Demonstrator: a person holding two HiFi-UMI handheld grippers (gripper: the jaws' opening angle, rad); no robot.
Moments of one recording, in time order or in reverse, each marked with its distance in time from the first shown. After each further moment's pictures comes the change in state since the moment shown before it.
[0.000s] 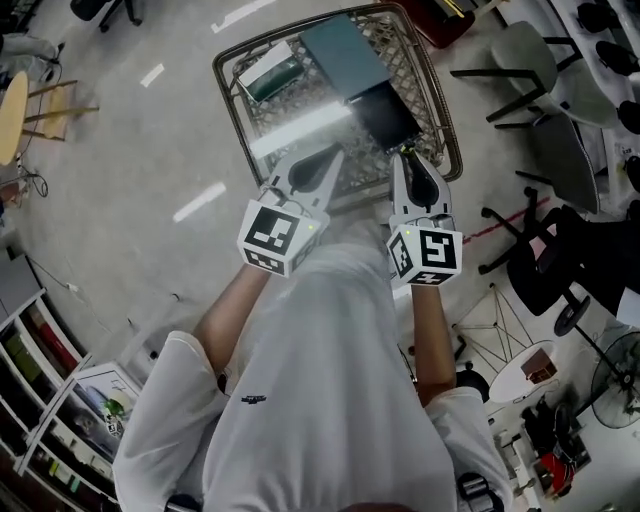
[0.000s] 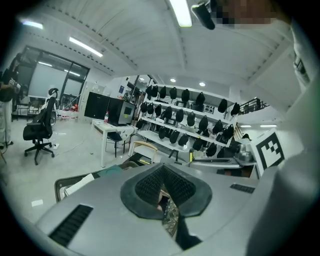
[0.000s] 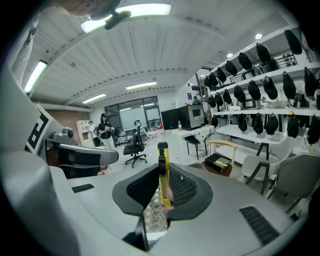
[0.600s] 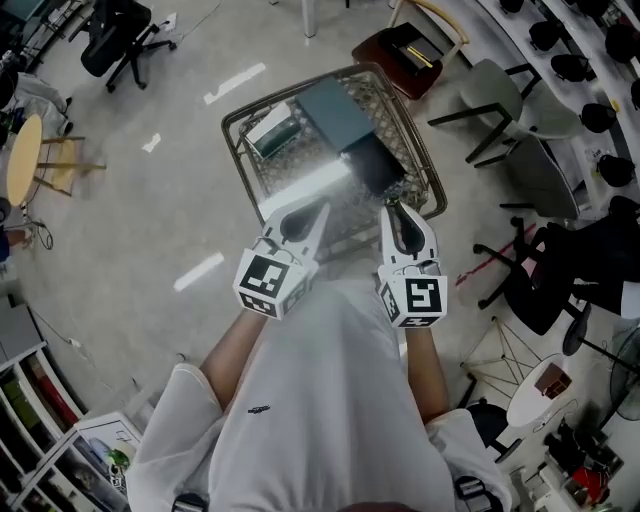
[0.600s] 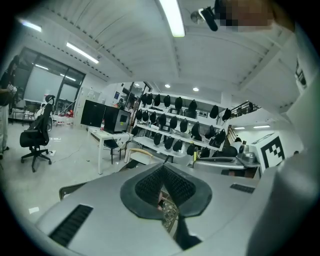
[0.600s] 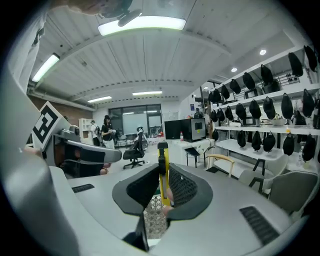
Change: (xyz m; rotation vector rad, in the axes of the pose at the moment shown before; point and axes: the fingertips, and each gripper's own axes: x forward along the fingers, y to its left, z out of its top) left arm -0.070 -0.023 0.036 0.037 -0.060 -0.056; right arm -0.065 0.052 0.045 -0.096 -0.104 -0.025
